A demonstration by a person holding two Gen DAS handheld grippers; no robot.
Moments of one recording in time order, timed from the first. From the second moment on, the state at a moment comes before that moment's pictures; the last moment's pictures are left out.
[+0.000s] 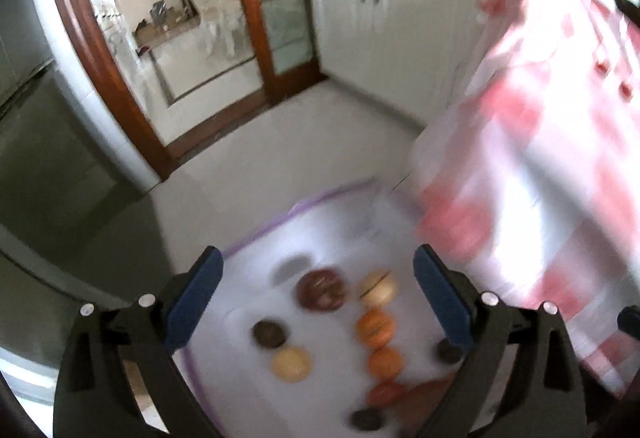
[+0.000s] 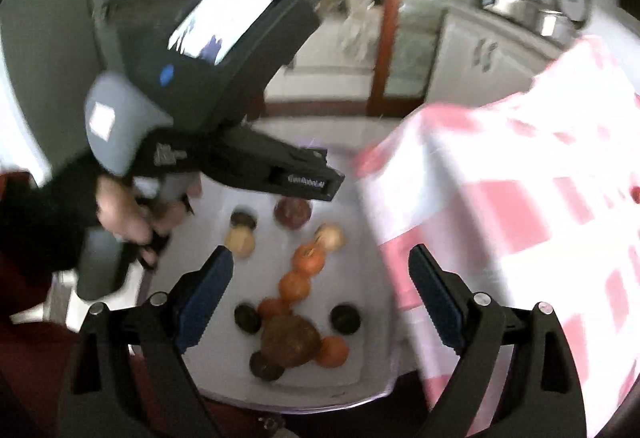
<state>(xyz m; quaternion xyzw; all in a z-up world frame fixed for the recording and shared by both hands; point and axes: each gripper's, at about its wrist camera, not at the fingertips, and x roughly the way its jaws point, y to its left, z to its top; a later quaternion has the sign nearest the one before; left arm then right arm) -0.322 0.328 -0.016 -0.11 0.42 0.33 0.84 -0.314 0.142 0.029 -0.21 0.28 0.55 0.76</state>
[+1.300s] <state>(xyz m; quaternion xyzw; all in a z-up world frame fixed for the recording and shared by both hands) 0.043 0.144 0.017 -0.19 0.37 -0.04 0.91 0.102 -0.127 0.017 0.14 0.38 0.10 0.91</state>
